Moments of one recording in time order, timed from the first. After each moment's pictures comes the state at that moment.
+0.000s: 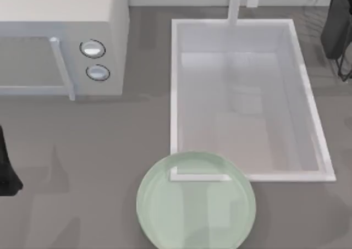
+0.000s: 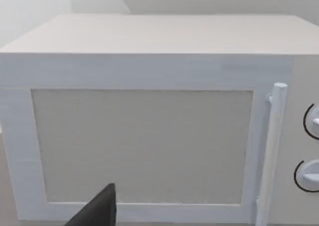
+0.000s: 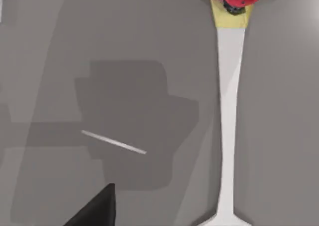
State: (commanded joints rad) left arm 0.00 0.00 0.00 0.00 0.00 0.00; right arm -0.19 1.48 0.97 -0.97 0.00 -0.38
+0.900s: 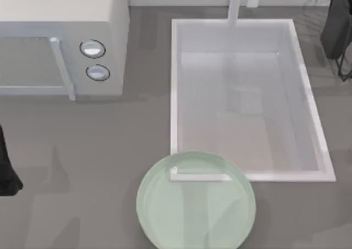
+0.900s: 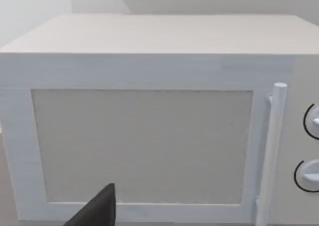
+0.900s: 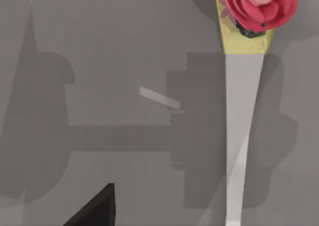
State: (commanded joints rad) left arm 0.00 0.00 0.00 0.00 0.00 0.00; right arm -0.20 1.66 0.96 -0.87 0.00 -0.41
